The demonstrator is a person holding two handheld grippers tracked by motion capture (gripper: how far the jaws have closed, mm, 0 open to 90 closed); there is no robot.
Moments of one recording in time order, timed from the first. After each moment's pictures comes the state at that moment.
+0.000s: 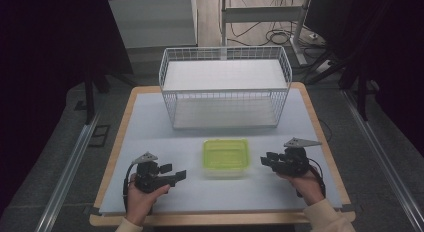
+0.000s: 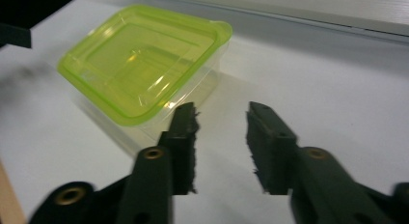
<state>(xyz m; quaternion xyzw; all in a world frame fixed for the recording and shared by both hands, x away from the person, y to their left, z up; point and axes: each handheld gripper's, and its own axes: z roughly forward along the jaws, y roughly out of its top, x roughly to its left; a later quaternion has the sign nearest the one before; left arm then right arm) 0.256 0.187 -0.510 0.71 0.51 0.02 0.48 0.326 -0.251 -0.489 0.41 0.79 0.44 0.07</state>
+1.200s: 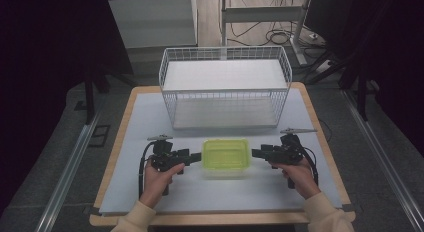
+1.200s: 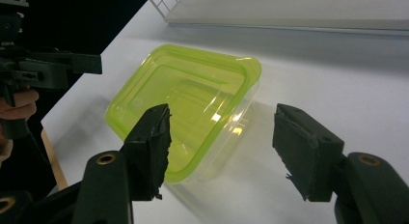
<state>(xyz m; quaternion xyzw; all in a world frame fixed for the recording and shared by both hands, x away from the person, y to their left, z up) 0.311 0.152 -0.491 0.70 0.51 -0.04 0.50 0.355 -0.234 -0.479 0.45 0.76 0.47 -0.03</state>
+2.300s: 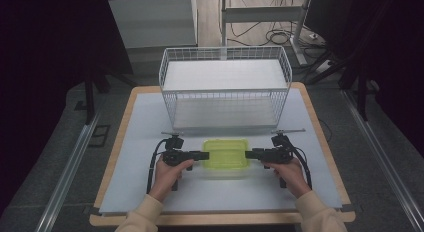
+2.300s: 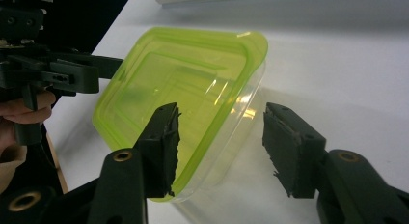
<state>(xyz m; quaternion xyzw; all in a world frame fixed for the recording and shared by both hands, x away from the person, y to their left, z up) 0.340 0.133 -0.515 0.70 0.53 -0.11 0.47 0.369 -0.219 -0.504 0.47 0.75 0.45 -0.08</state>
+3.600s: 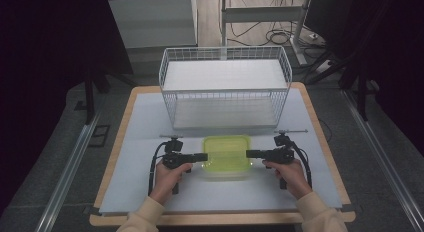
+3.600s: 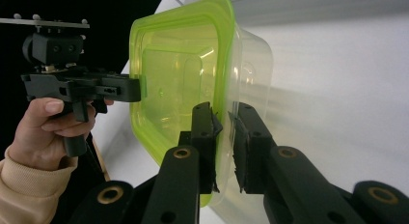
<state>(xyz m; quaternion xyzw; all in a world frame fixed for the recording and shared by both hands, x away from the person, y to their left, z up) 0.328 0.133 -0.513 0.68 0.53 -0.12 0.49 0.366 -0.223 -0.499 0.48 0.72 0.48 -0.14</state>
